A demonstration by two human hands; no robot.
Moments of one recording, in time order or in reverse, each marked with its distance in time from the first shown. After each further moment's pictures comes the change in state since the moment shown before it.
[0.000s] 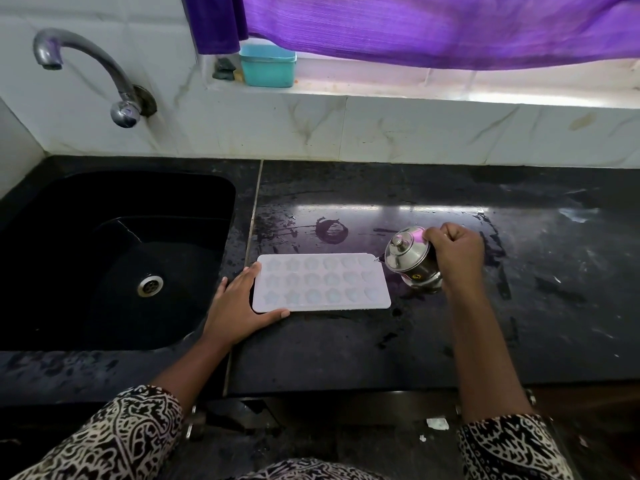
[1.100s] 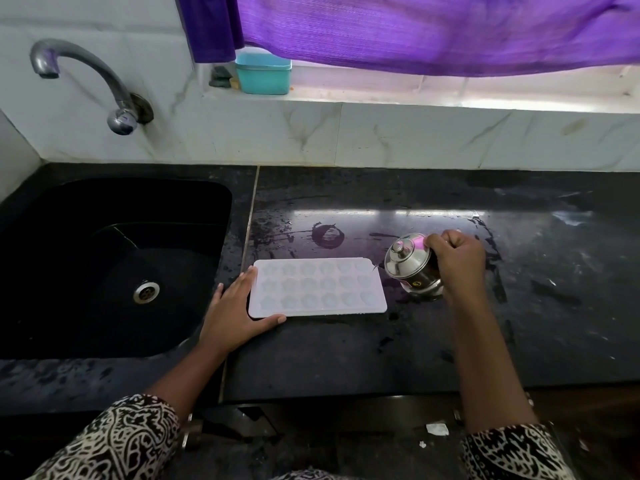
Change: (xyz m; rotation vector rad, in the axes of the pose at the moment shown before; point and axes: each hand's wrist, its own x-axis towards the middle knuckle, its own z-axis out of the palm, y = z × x) left_hand -0.001 0.002 0.000 0.025 0.003 0.011; right_hand 0.000 0.003 -0.010 -0.009 0.010 0.013
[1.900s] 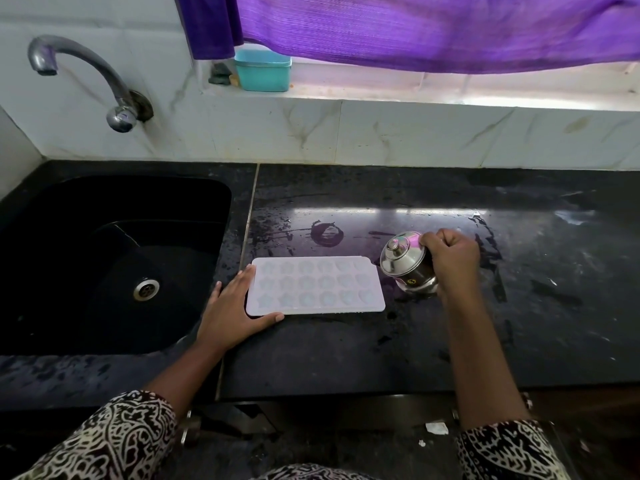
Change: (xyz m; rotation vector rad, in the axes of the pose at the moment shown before) left_hand -0.002 0.003 -0.002 0.011 -0.009 -0.009; right_hand 0.002 0.003 0.005 0.056 -0.002 0.022
